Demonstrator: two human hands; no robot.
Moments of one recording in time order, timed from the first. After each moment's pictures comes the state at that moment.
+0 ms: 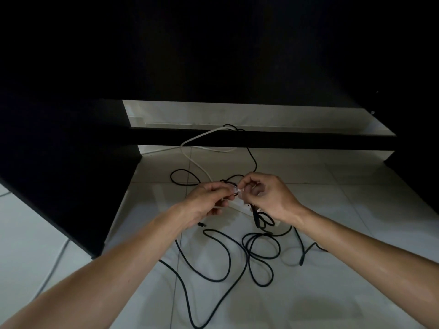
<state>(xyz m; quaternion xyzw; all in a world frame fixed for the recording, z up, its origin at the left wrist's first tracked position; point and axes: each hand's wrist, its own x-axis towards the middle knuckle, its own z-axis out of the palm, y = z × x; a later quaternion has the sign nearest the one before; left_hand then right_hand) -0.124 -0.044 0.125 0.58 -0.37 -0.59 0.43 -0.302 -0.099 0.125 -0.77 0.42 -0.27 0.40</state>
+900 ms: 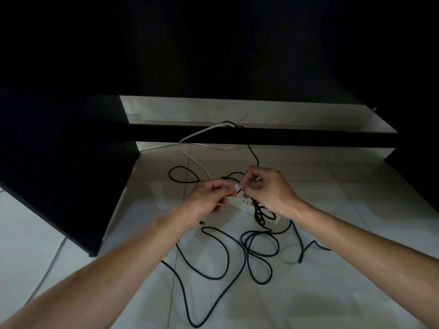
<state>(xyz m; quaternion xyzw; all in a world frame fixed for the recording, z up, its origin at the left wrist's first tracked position) -0.128 -0.045 0.115 0.58 -0.40 -0.56 0.45 -0.300 -0.105 0.129 -0.74 0.46 -0.27 0.40</state>
